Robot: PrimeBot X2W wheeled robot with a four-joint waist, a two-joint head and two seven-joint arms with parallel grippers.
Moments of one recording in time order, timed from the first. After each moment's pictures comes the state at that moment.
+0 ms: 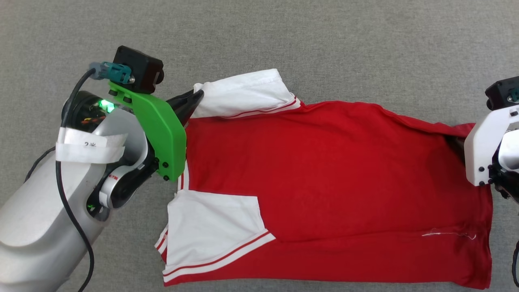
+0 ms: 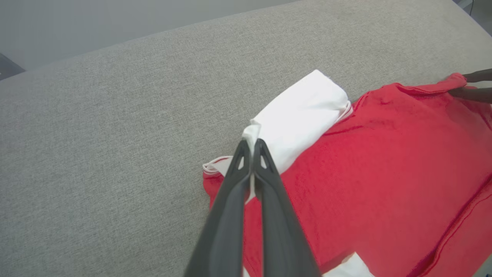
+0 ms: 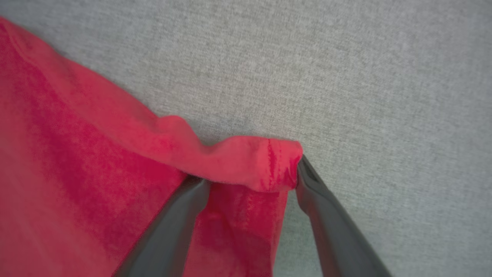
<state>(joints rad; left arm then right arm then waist) -0.70 0.64 -0.65 -0.12 -0.85 0.09 0.50 -0.50 -0.48 0.16 0.20 0.38 0.13 0.79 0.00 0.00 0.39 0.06</state>
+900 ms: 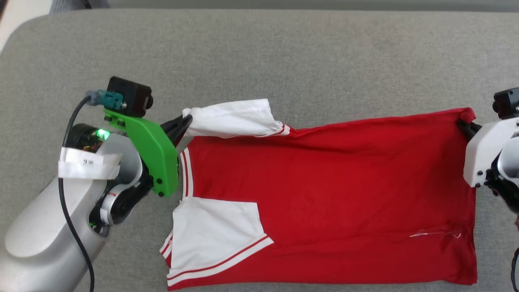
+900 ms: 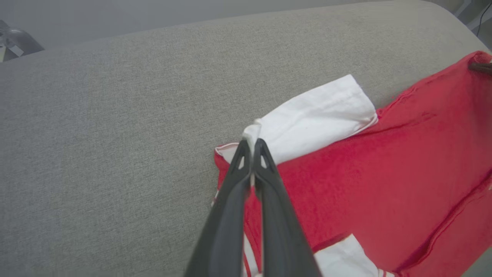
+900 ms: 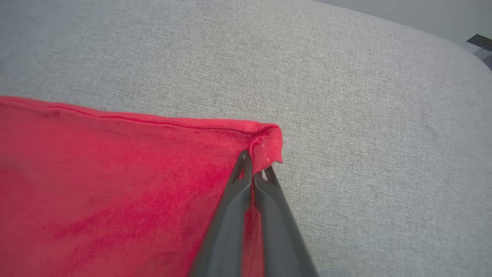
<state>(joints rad) -0.61 0.64 -0.64 -0.02 -0.88 0.08 0.42 -0.53 -0.50 0.21 0.36 0.42 0.13 0.41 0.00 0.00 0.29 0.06</state>
